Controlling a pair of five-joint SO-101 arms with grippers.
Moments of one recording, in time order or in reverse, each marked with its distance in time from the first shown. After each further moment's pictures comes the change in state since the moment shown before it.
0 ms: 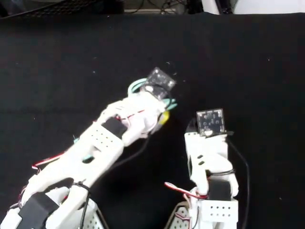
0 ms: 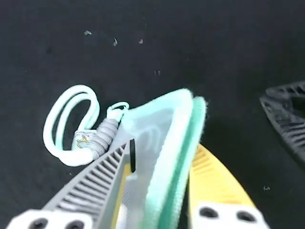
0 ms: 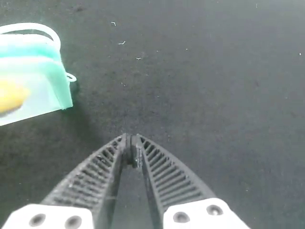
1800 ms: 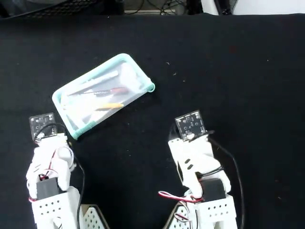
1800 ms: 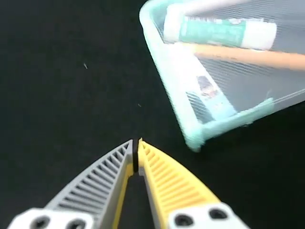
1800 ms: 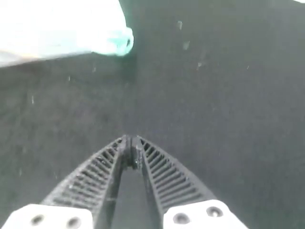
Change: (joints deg) left arm -51.0 -74.3 54.2 24.2 5.4; right arm -12.7 0.0 0.0 5.9 0.0
